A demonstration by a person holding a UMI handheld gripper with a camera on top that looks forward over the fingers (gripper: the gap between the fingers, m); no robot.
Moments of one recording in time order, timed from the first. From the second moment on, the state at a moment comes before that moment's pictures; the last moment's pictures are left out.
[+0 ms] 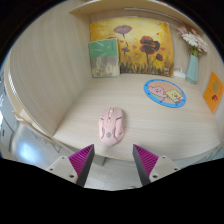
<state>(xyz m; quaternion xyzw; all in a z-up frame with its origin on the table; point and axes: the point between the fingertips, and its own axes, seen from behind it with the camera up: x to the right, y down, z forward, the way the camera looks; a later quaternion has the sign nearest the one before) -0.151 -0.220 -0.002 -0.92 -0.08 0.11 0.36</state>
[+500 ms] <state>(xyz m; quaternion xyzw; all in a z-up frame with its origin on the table) -0.177 -0.129 -0.015 -0.93 -0.08 0.07 0.36</state>
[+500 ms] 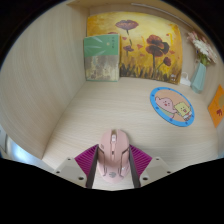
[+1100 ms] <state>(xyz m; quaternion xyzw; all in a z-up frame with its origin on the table) -0.134 -0.057 0.154 -0.89 -0.05 0.05 0.44</state>
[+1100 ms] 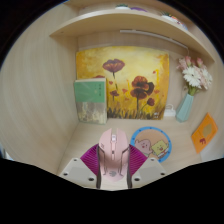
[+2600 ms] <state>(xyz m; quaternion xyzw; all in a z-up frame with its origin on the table) 0.020 0.064 0.149 -0.91 -0.04 -0.01 0.42</state>
